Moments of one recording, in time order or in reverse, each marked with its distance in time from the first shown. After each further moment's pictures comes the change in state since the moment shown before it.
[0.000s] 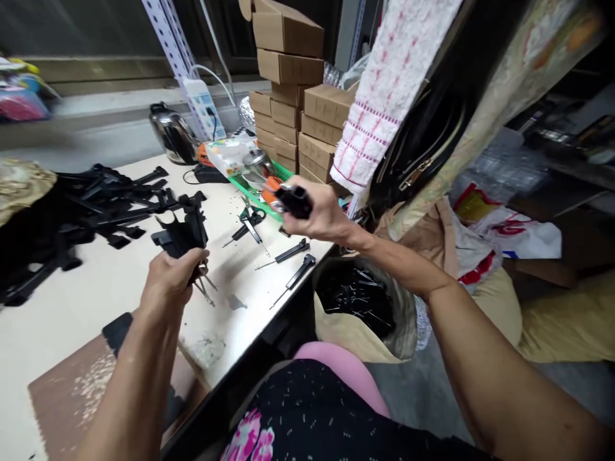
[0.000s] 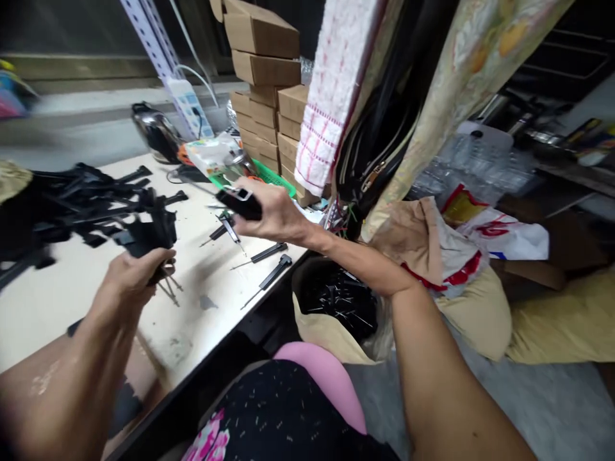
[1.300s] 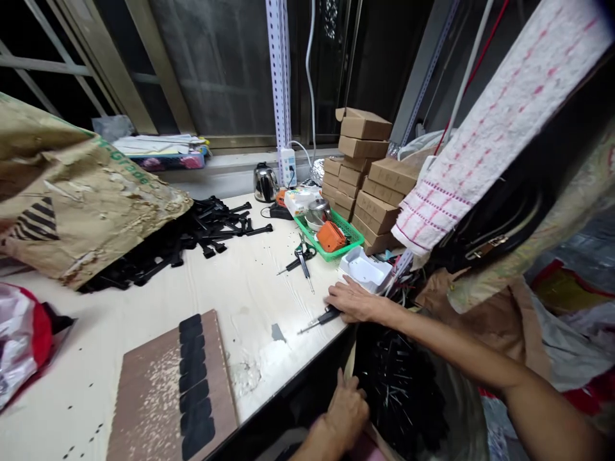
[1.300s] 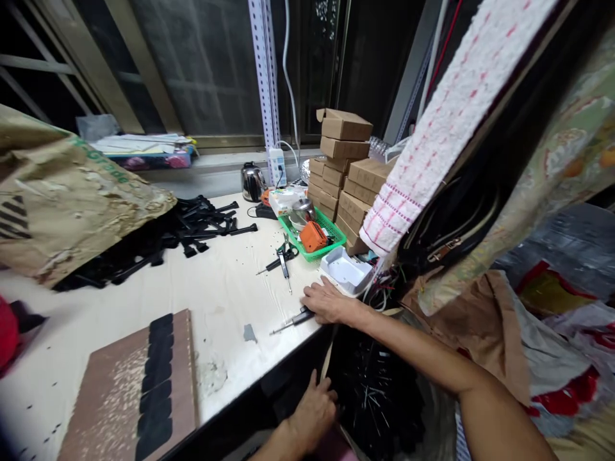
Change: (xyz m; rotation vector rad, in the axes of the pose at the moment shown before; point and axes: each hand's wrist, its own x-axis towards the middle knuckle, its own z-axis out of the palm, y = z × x) left_hand -0.189 -0.117 0.177 0.868 -0.988 0.857; right_hand -0.065 0.040 0.077 -0.332 -0.956 -0.181
